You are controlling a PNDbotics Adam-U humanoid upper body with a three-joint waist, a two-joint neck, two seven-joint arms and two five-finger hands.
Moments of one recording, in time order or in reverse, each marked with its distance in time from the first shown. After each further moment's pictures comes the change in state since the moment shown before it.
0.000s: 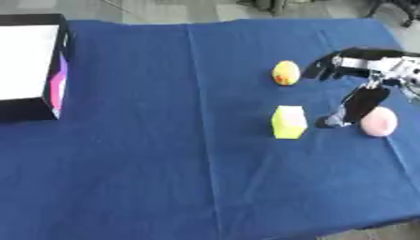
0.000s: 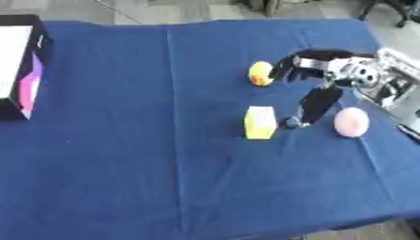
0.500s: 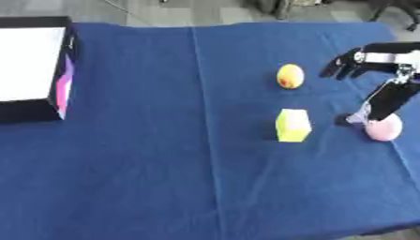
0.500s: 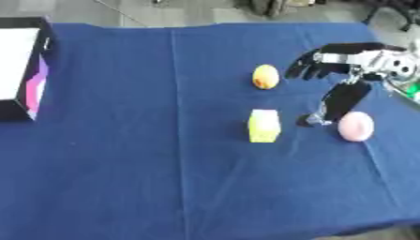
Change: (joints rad) left arm 0.009 0.000 0.011 0.000 -0.004 -0.004 0.011; right arm 0.027 -0.046 -0.087 0.000 -0.065 -0.054 0.030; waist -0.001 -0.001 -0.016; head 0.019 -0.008
